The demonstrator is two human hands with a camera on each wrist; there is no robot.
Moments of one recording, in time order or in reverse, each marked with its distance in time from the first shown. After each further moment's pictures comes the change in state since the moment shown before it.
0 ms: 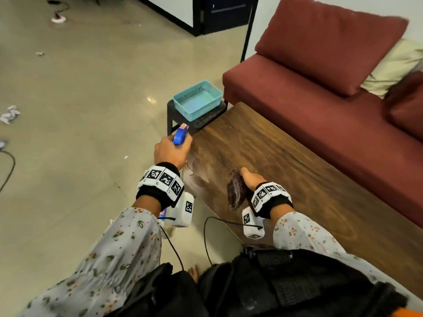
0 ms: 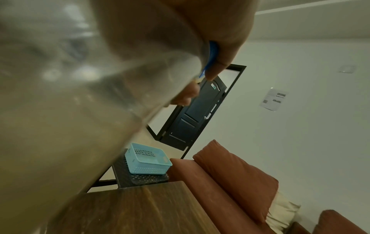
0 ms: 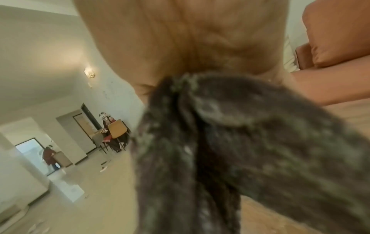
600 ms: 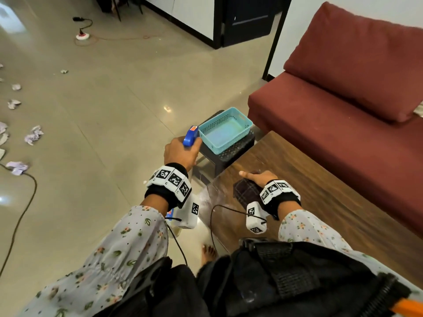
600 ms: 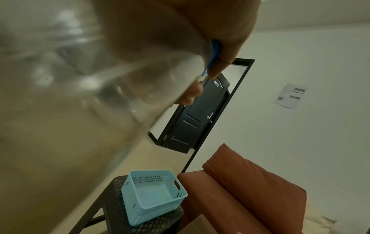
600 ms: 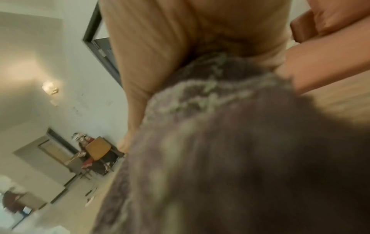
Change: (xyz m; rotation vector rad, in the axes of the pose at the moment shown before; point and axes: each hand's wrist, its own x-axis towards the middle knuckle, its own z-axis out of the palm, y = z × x) left_hand 0.215 0.036 -0.037 0.029 -0.033 0.009; right_hand 0.112 -0.203 -0.029 0.023 -0.020 -0.025
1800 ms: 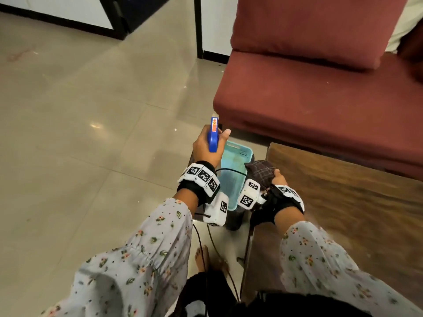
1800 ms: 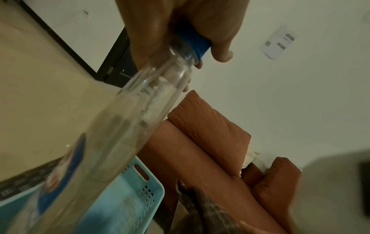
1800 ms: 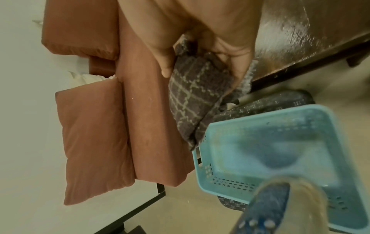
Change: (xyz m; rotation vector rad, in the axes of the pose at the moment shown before) left_hand 0.400 0.040 0.163 -0.178 -0.456 0.381; right_hand 0.266 -0.166 -0.017 1.589 0.403 0.497
